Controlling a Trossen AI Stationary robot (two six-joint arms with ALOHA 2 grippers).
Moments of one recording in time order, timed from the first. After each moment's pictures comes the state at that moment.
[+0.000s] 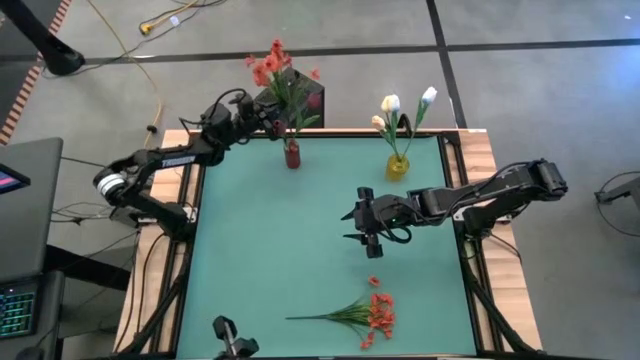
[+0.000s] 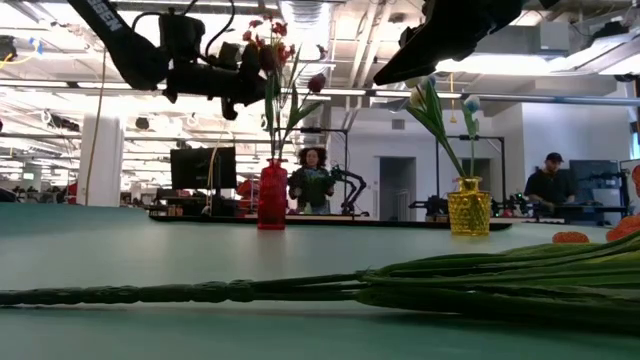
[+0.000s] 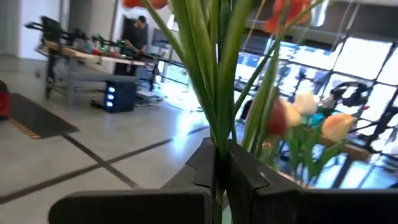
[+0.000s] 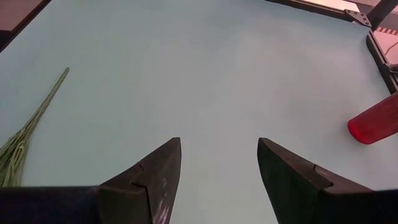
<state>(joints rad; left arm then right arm) 0.83 1.44 0.73 0.88 0.25 -0.29 0.16 1.35 0.93 -0.18 0.13 -0.11</state>
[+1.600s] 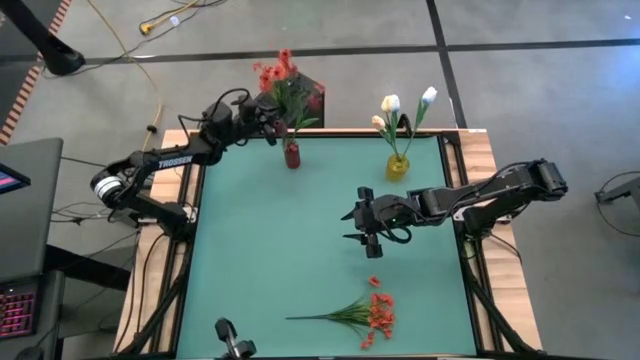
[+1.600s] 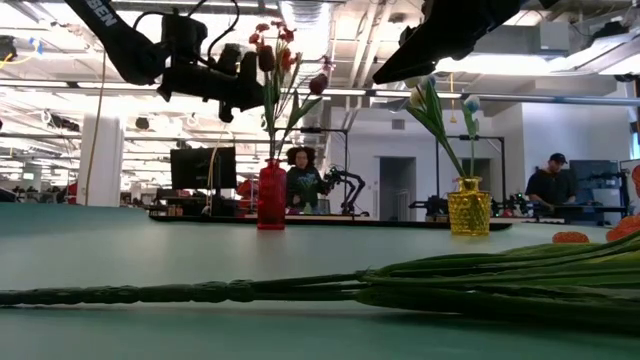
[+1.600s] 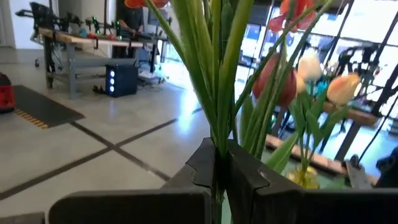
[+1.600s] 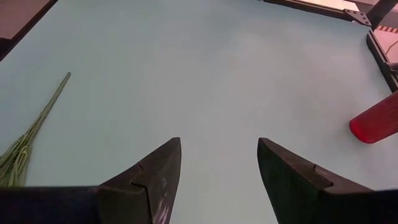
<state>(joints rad) 0.84 1.41 0.73 0.74 0.29 -0.19 0.16 1.35 0.93 -0.17 0.13 -0.09</state>
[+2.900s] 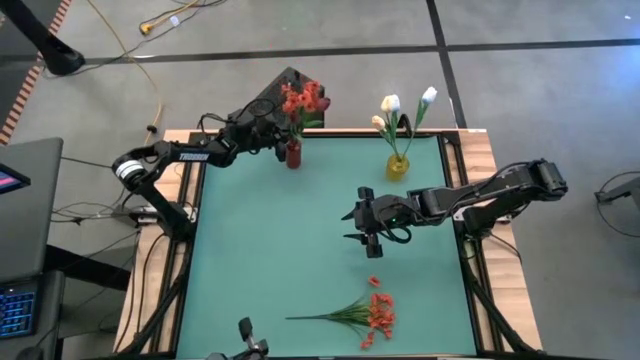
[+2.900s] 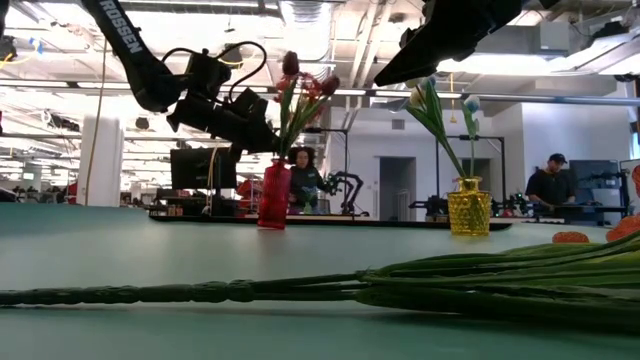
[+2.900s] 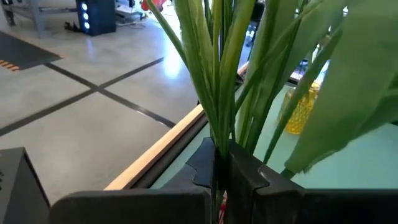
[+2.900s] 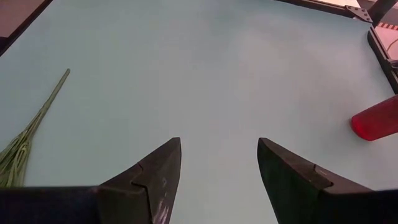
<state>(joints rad) 0.81 1.61 0.73 0.66 0.36 -0.09 0.16 1.35 0.93 -0.18 0.13 -0.09</state>
